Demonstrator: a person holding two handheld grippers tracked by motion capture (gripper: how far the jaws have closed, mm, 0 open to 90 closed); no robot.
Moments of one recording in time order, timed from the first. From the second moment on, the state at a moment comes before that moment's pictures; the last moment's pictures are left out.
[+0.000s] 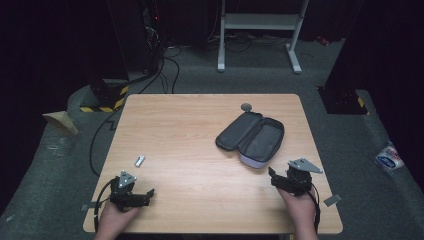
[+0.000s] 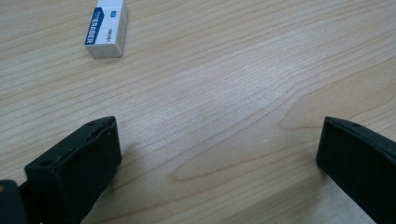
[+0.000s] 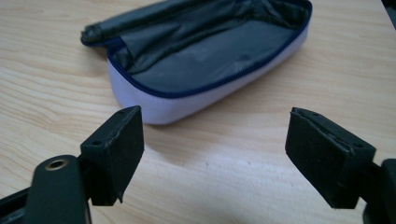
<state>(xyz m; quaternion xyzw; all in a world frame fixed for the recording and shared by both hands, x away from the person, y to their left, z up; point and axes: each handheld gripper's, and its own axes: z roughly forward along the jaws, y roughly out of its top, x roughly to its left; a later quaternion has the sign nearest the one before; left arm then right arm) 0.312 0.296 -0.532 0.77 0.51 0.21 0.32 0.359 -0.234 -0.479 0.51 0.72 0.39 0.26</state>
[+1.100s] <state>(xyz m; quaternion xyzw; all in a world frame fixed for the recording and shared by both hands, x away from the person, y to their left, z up) 0.311 0.295 -0.531 0.77 0.51 0.21 0.32 0.400 -0.177 -0.497 0.46 0.77 0.39 0.21</state>
